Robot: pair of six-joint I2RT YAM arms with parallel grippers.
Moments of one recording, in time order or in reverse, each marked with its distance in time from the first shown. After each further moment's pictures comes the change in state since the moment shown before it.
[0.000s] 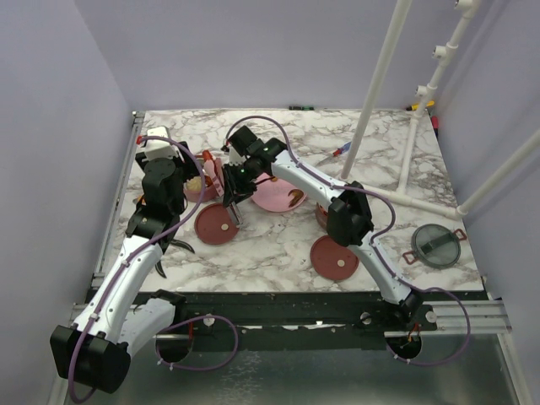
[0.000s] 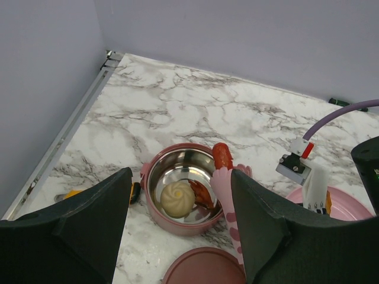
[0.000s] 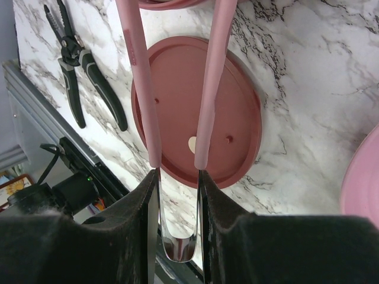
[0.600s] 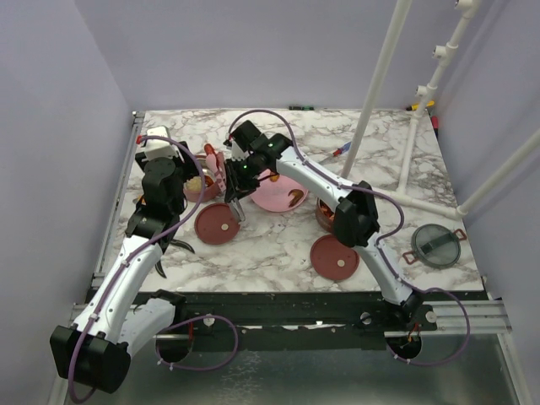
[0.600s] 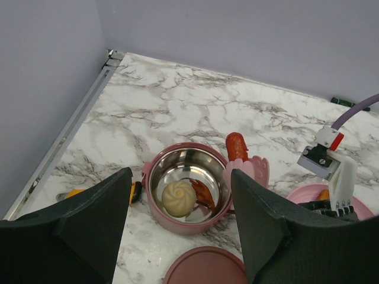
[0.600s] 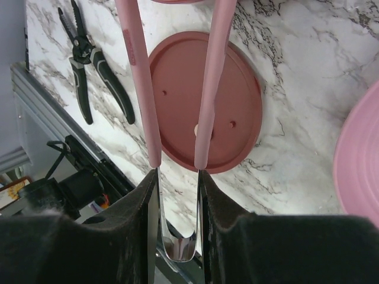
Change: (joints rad) left arm 0.000 0.000 0.005 -0.010 -0.003 0.002; right arm -0.003 -0.082 -0.028 -0.025 0.038 0.002
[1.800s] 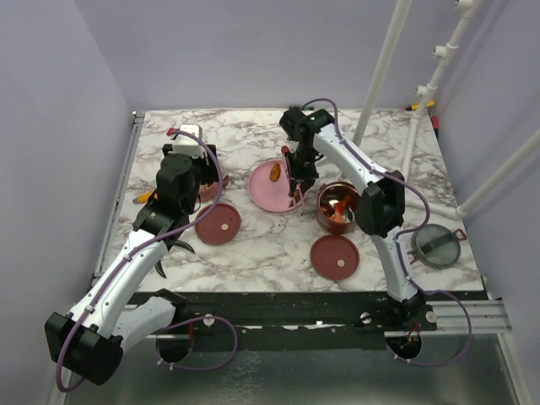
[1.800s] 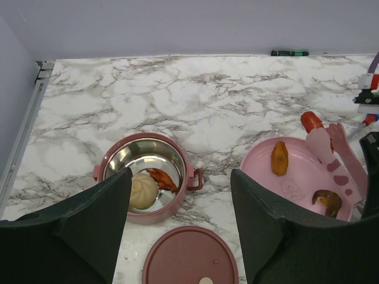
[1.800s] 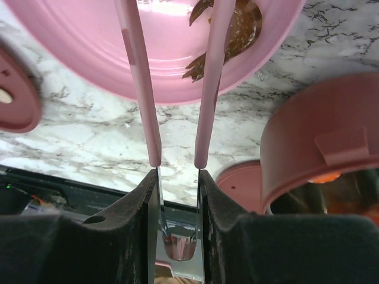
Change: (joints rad) left arm -0.145 0.047 0.069 -0.067 0.129 0.097; right arm -0.230 -0.087 -0.079 -0.490 0.286 -0.019
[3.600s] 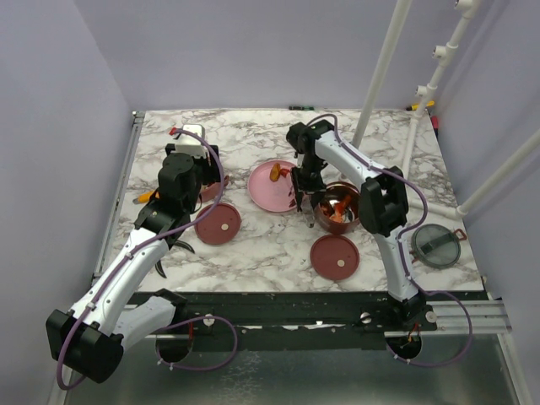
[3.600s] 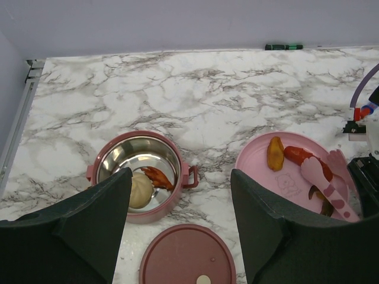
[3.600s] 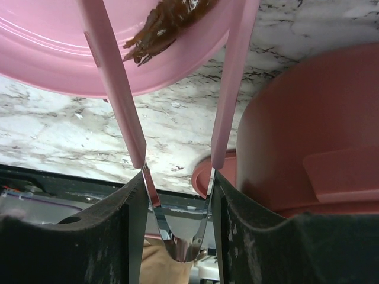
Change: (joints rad) left arm 0.000 0.014 0.000 0.000 0.022 0.000; right arm -0.044 -0.035 -0.194 0.011 -0.016 -0.031
